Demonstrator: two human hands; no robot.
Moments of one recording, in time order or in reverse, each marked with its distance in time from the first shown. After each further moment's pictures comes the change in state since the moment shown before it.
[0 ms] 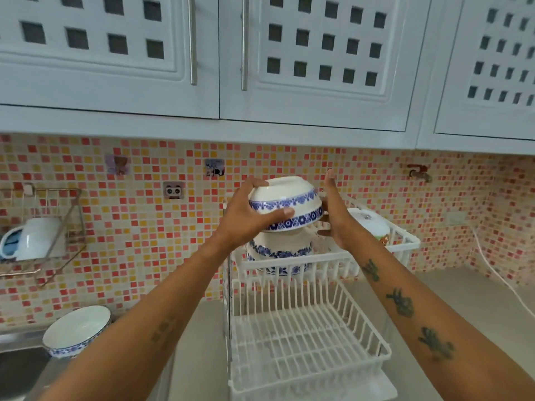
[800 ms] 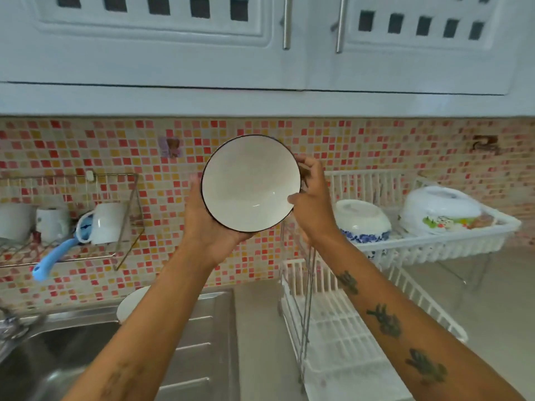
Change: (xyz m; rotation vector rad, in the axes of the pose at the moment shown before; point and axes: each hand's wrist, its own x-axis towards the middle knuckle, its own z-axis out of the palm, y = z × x) left_hand -0.051 -0.043 -0.154 -1.100 -0.028 -0.445; right_hand -0.017 -0.003 0.188 0.259 0.015 -0.499
